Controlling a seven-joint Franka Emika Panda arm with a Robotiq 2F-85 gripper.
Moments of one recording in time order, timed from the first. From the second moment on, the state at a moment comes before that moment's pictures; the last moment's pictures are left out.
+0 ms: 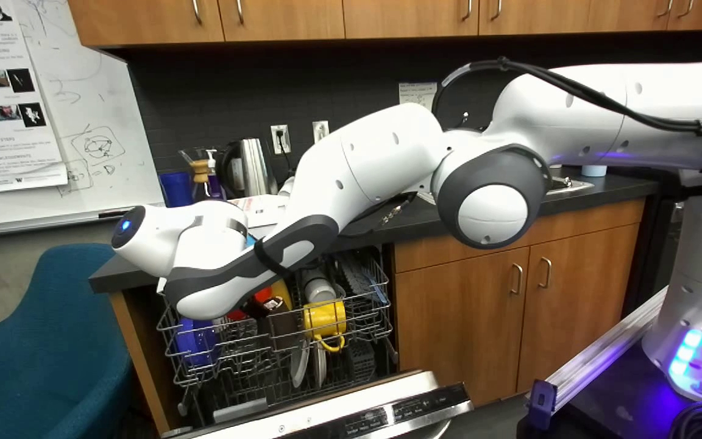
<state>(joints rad) 0.92 1.47 -0.17 -0.47 -0.51 1.76 -0.70</state>
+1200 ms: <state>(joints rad) 0.98 1.47 -0.18 -0.56 -0.72 1.82 -0.85</state>
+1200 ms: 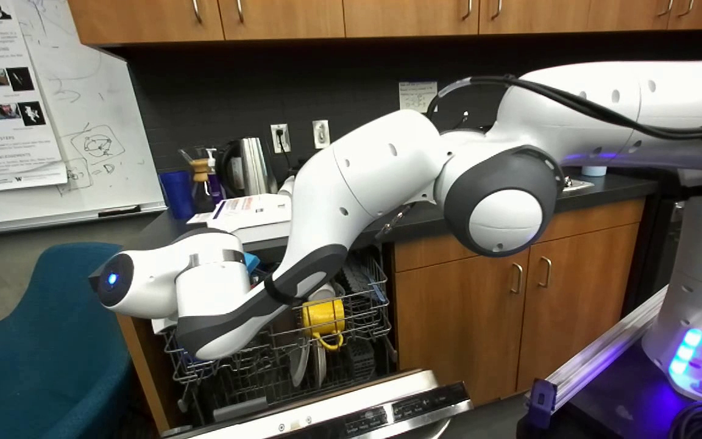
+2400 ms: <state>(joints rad) 0.98 1.33 -0.11 -0.36 -0.44 1.45 -0.79</state>
